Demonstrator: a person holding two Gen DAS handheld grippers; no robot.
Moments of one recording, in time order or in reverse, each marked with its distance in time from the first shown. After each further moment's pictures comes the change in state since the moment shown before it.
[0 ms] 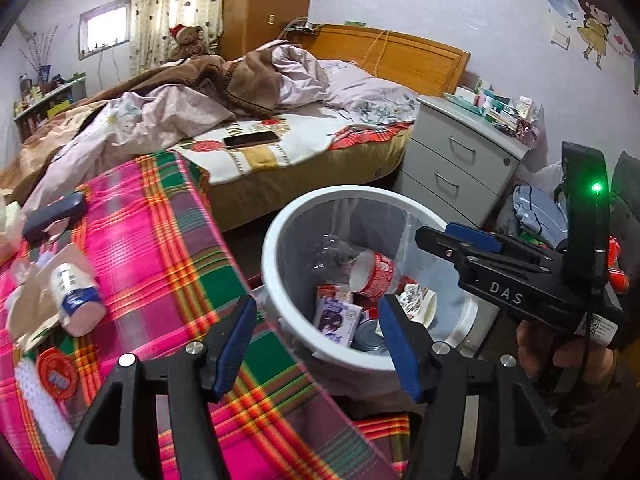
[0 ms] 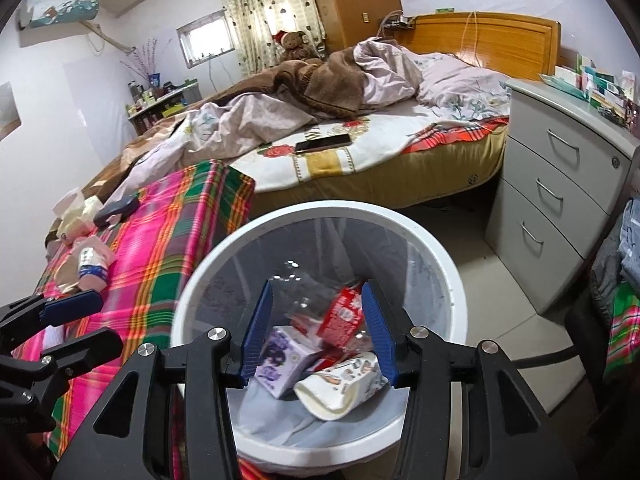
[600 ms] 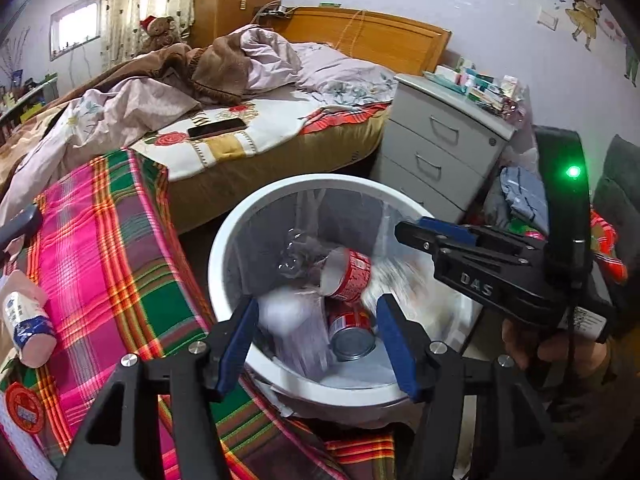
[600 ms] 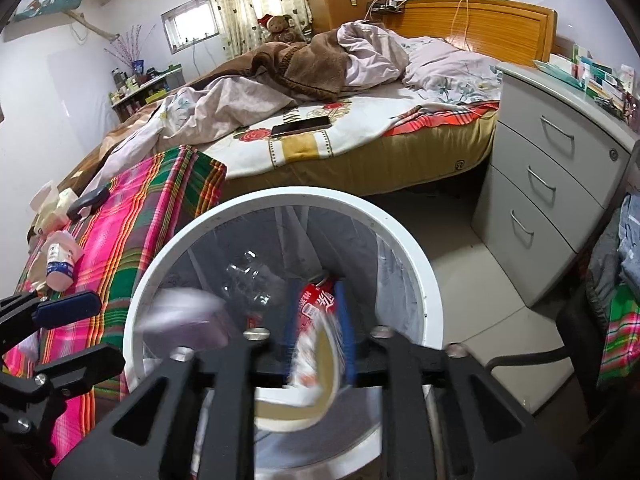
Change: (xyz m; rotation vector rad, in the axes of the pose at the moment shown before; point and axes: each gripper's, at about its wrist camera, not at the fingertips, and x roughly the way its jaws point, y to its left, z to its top) left arm 0.045 -0.026 0.015 0.052 0.064 -0.068; right arm 0.024 -0.029 0.003 0.017 0.064 -0.057
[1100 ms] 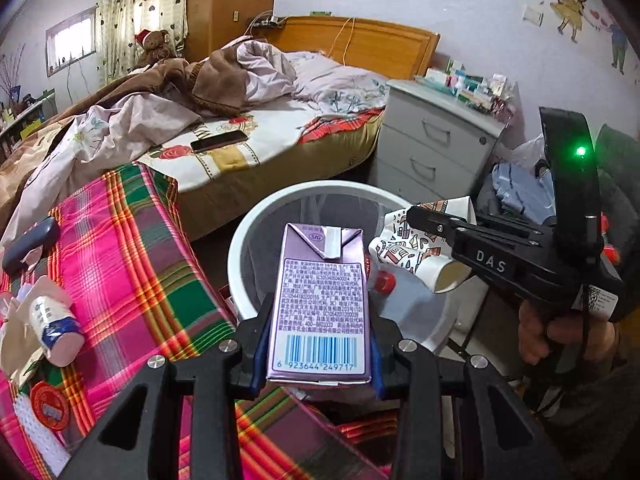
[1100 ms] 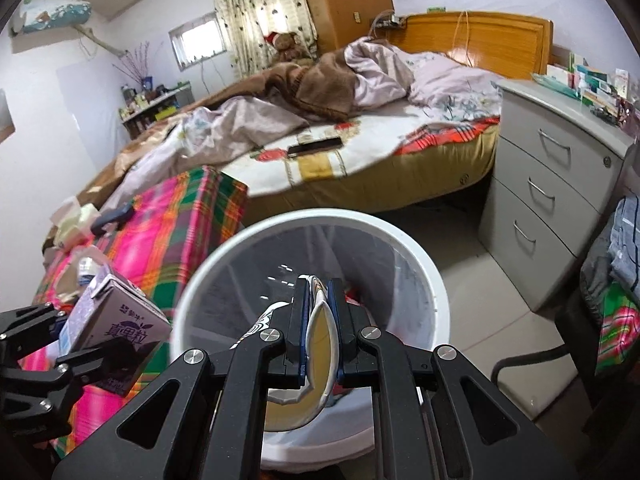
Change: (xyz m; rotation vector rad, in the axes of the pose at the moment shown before) left arm -0.023 0.002 -0.003 0.049 -0.020 -0.002; right arm -0.016 0.015 0.003 0.010 -0.043 0.010
